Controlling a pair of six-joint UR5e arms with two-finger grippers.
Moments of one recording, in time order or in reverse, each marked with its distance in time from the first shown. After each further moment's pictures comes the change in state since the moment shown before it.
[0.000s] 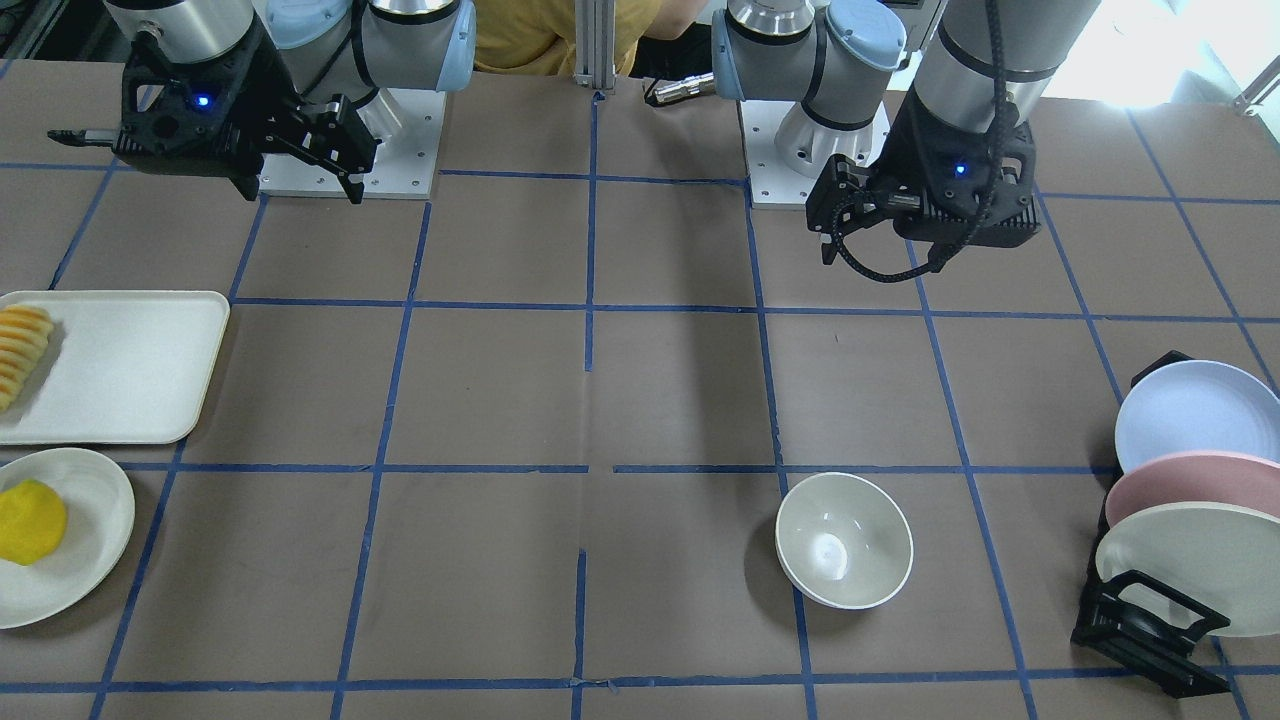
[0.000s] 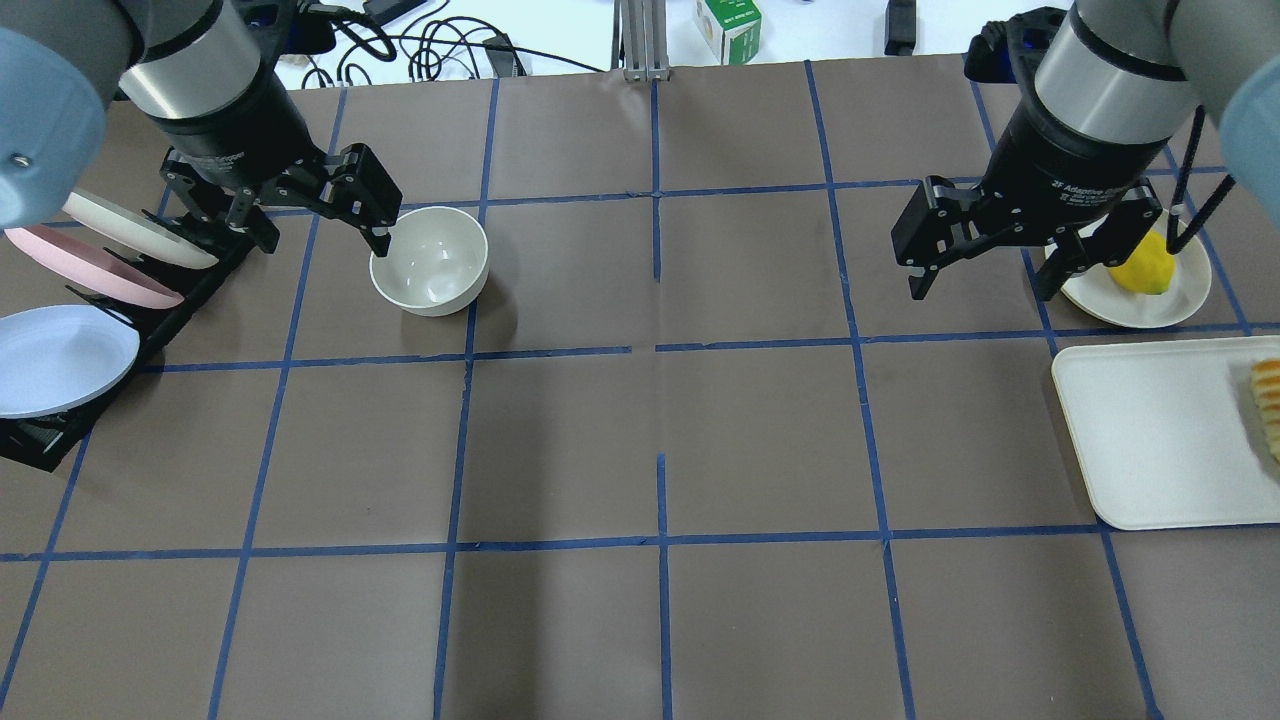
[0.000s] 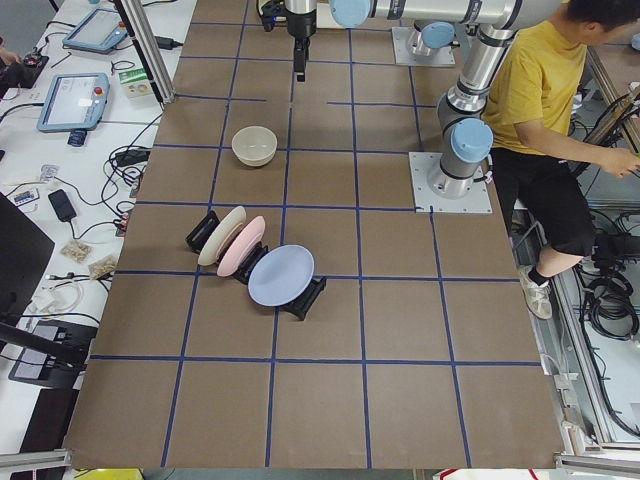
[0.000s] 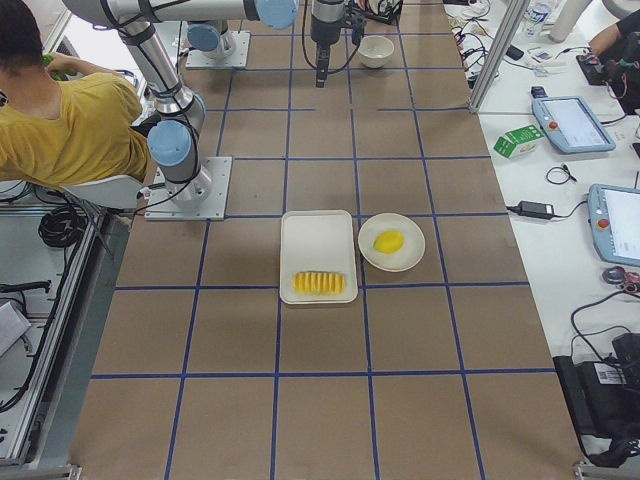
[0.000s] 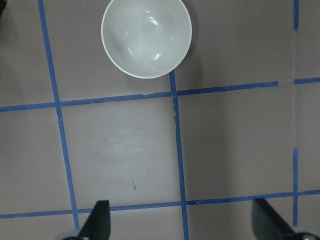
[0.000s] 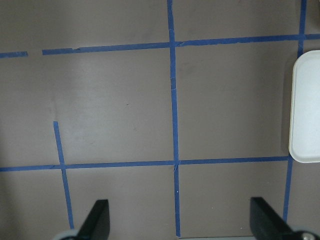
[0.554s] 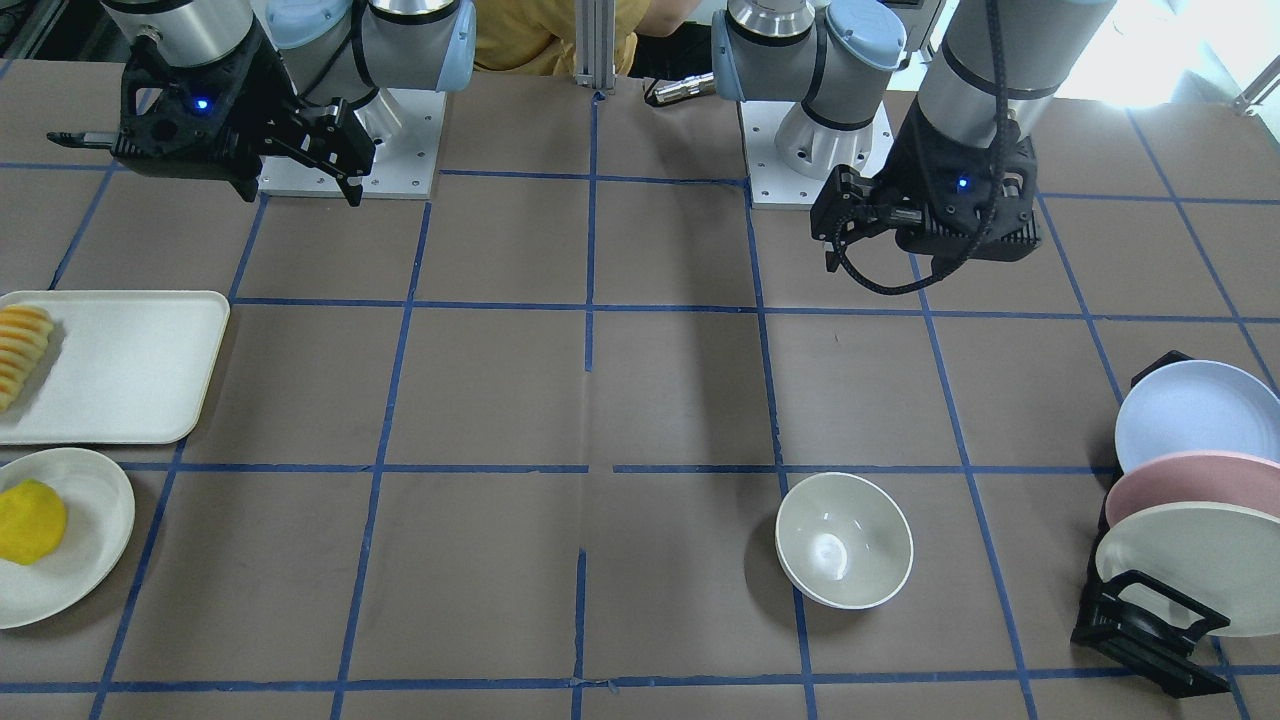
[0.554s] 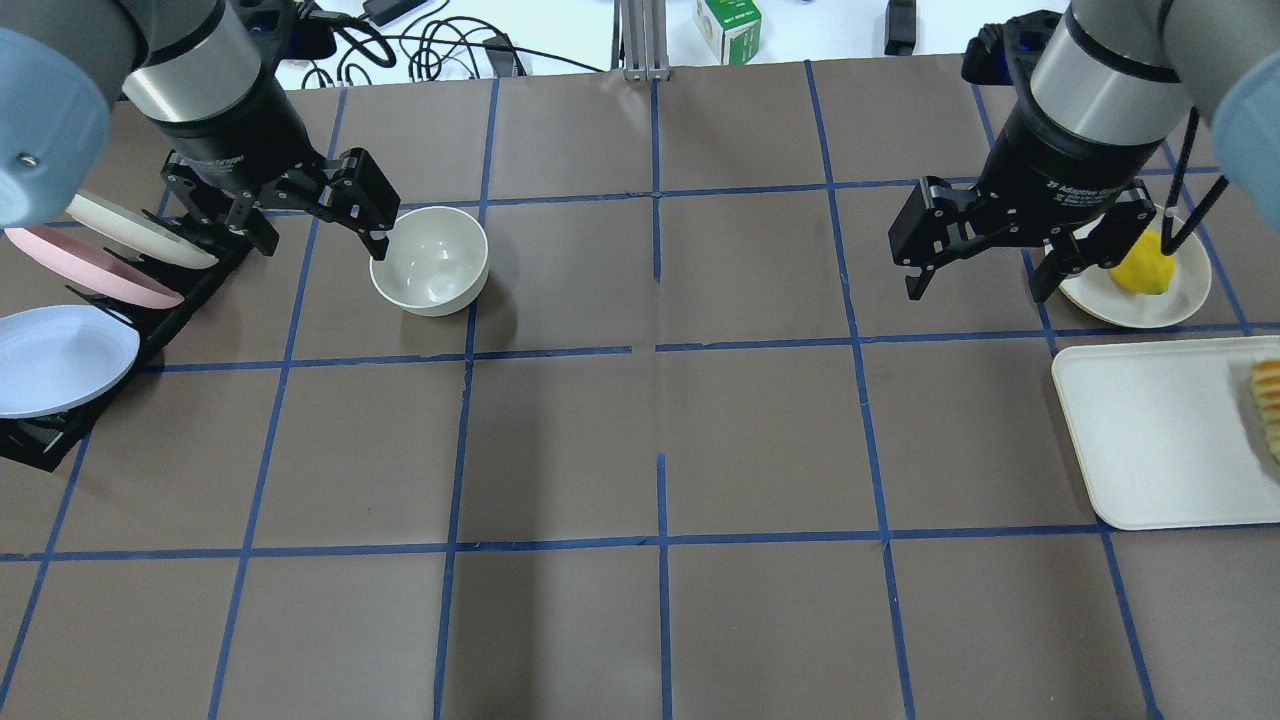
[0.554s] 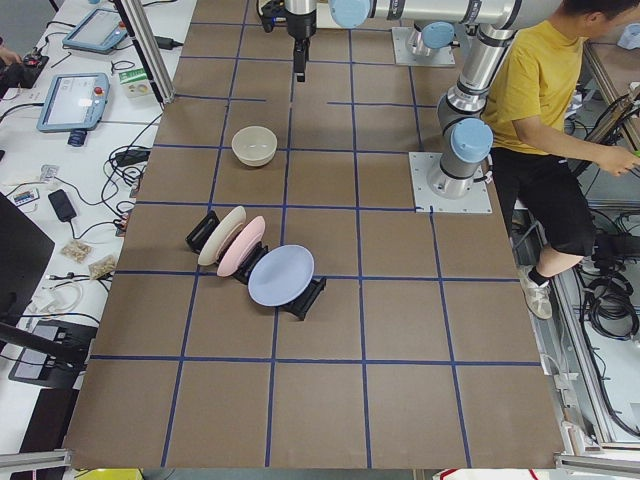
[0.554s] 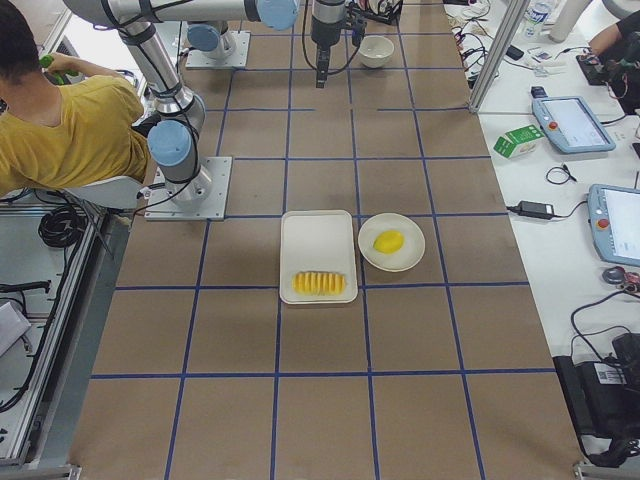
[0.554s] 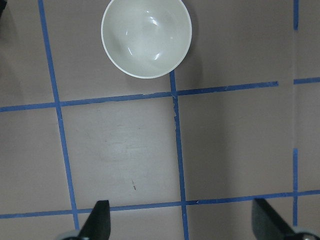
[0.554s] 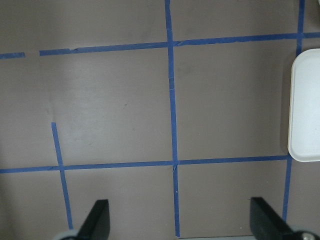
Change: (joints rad) left arm 0.023 -0.027 -0.014 0.044 0.005 0.039; right arm -0.004 0.002 0.003 -0.003 -0.008 0.006
